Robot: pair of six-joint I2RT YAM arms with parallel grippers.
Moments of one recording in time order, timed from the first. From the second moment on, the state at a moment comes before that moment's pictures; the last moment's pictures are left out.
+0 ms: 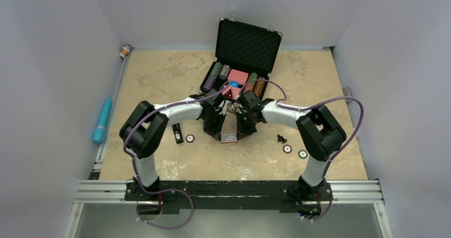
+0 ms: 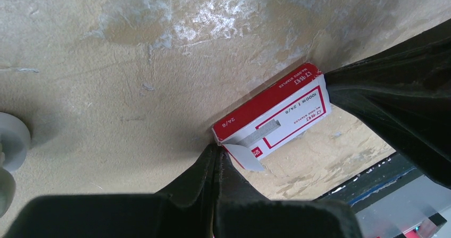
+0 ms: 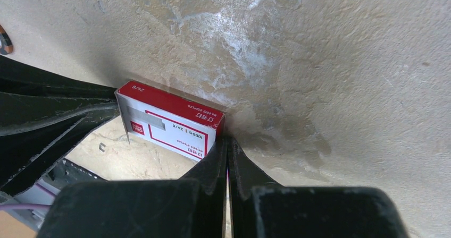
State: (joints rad) left arm -0.68 1.85 1.15 -0.59 0.28 -0.36; right arm 0.66 1.79 1.05 -0.47 -0.24 0.54
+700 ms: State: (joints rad) left arm -0.68 1.43 1.21 -0.78 0.04 -0.35; right arm 0.66 1.56 1.38 -0.77 0.02 0.44
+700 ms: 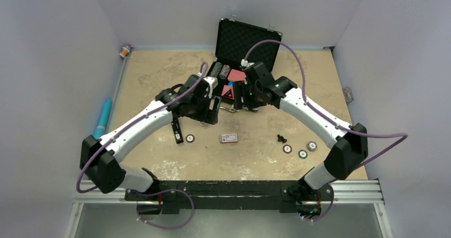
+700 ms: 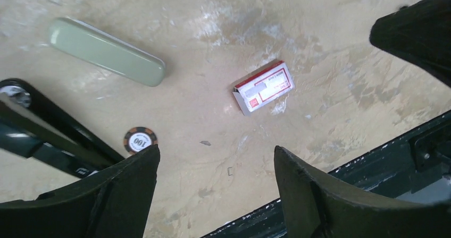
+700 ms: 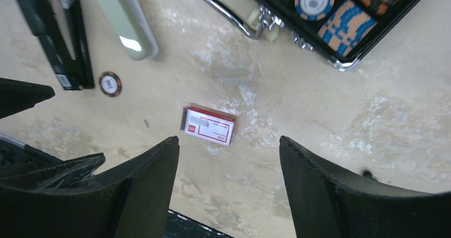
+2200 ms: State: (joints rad) left arm -0.67 0.29 0.57 -0.58 -0.26 -0.31; right arm 0.66 0.43 0.70 -0.38 0.15 0.78
